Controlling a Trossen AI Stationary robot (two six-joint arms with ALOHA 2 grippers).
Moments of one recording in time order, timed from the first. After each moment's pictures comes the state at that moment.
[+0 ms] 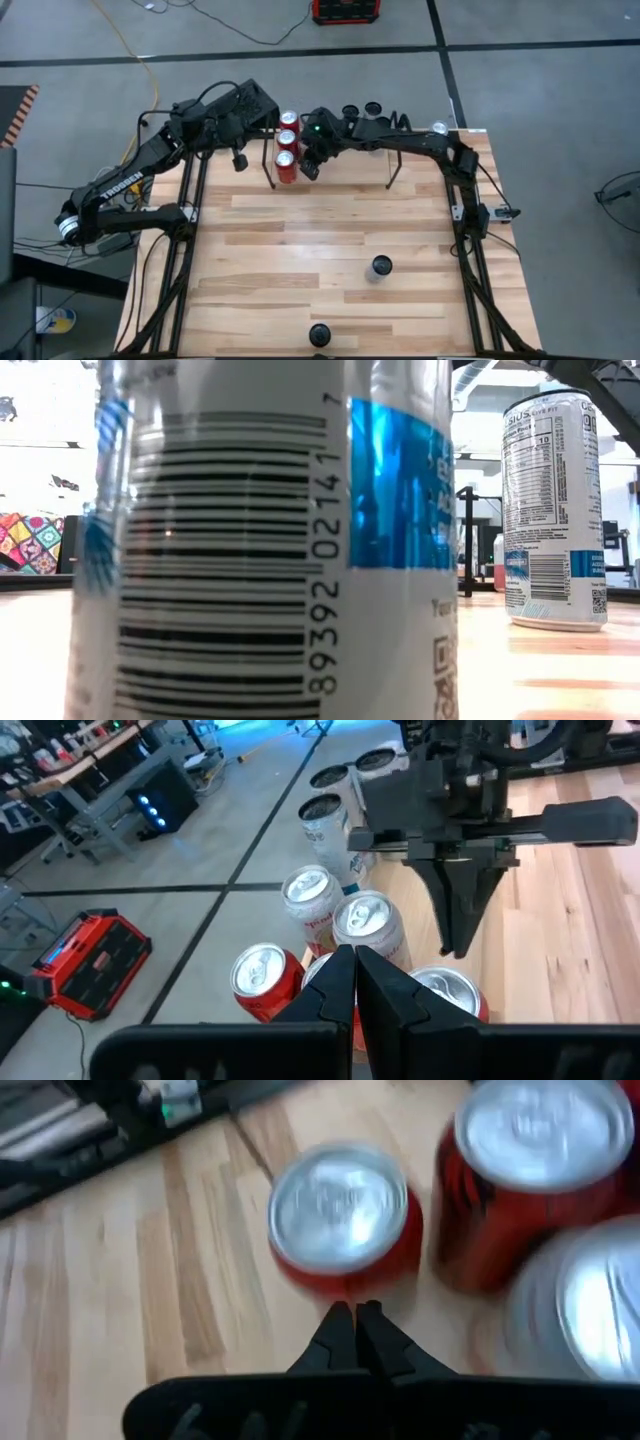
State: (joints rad) left arm 0.73 0.96 0.95 -0.28 0.20 0.44; right arm -0.38 2.04 1.81 -0.52 -0.23 0.13
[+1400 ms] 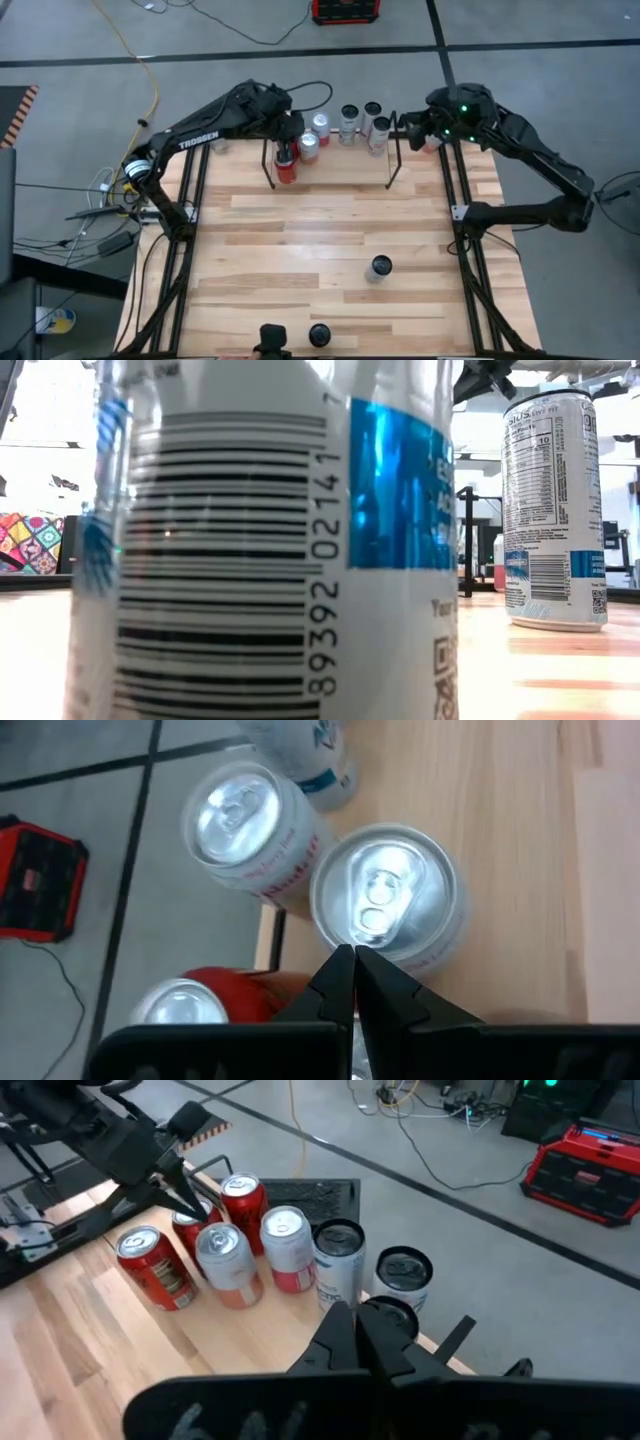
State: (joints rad) left arm 0.63 1.67 1.42 -0.51 0.02 0.61; right arm -0.60 1.03 1.33 -0.77 0.13 0.15
